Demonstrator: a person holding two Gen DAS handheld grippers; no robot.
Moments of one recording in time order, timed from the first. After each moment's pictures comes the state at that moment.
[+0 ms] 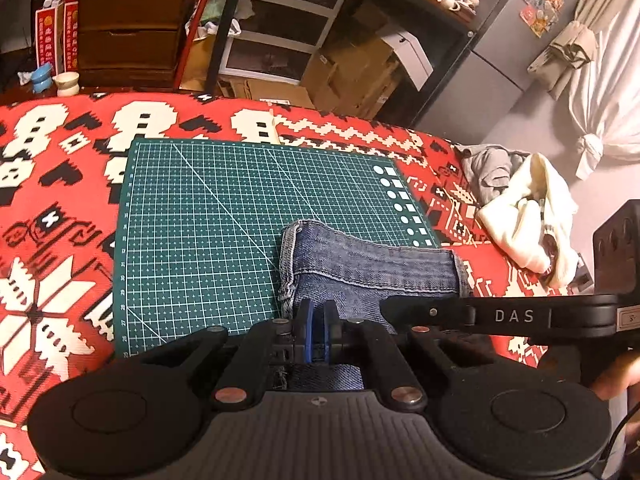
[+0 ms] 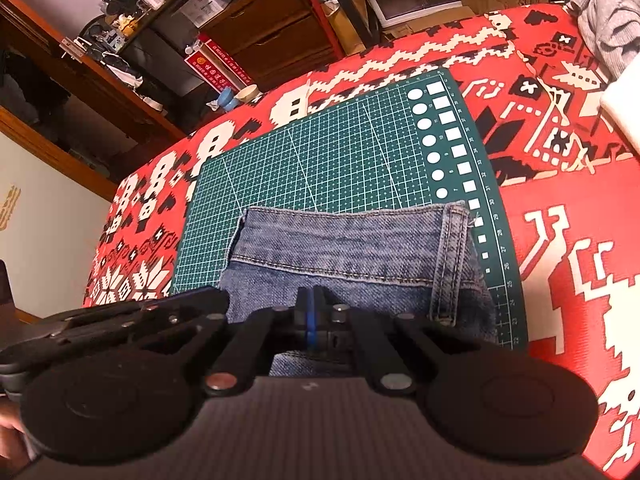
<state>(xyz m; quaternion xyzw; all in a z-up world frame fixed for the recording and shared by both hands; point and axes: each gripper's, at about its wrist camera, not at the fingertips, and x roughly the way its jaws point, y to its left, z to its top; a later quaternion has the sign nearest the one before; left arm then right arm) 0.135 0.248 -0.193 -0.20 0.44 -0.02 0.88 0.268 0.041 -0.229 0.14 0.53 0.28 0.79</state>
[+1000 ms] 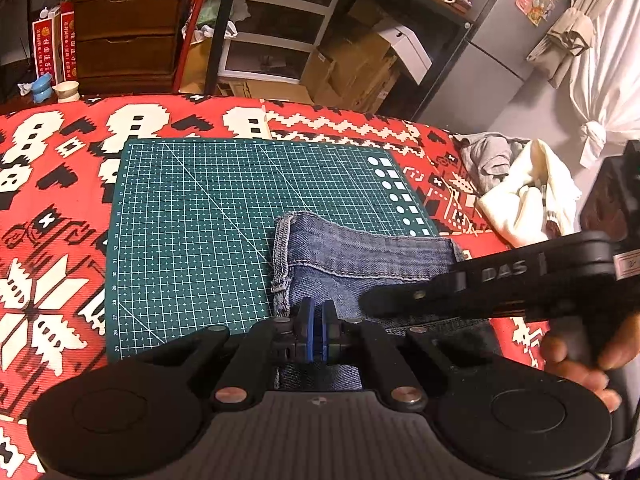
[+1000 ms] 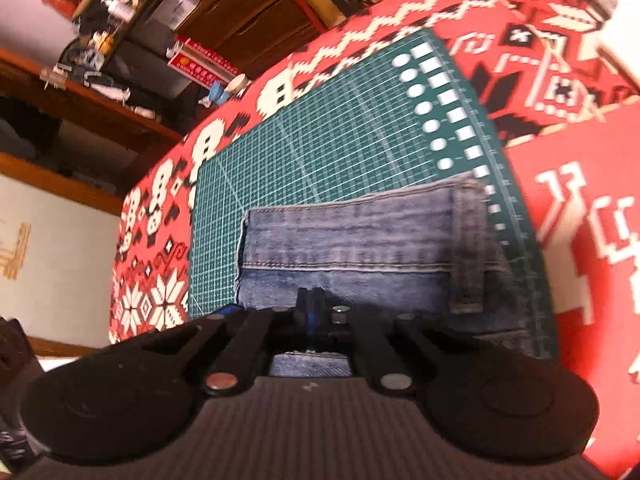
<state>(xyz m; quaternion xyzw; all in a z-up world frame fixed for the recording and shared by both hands) 0.135 0.233 -0.193 -0.17 0.44 -0.02 0.88 0.281 0.031 -0.238 0.21 0.57 0.26 0.75</state>
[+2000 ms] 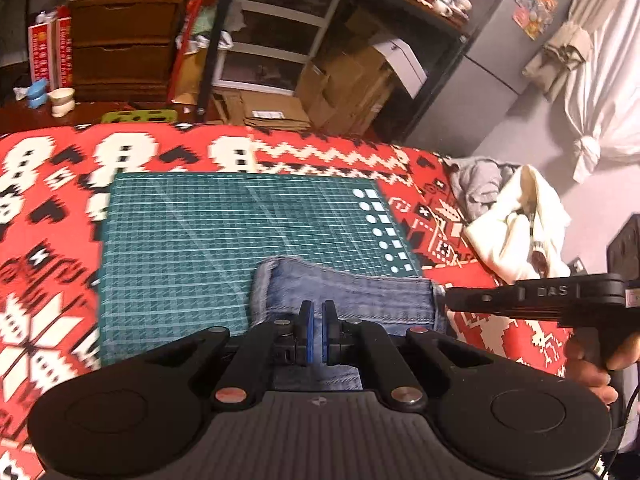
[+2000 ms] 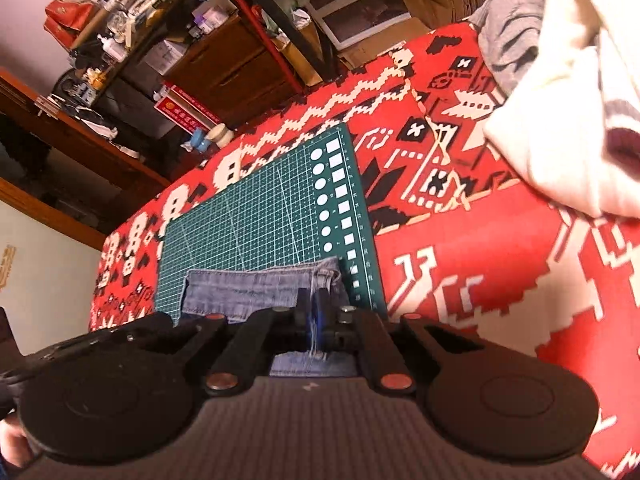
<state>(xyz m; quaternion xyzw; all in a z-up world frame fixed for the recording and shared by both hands) 0.162 0.228 -0.174 -0.18 0.43 -0.03 0.88 0.295 -0.042 -0.216 0.19 0.52 0.23 0.80</state>
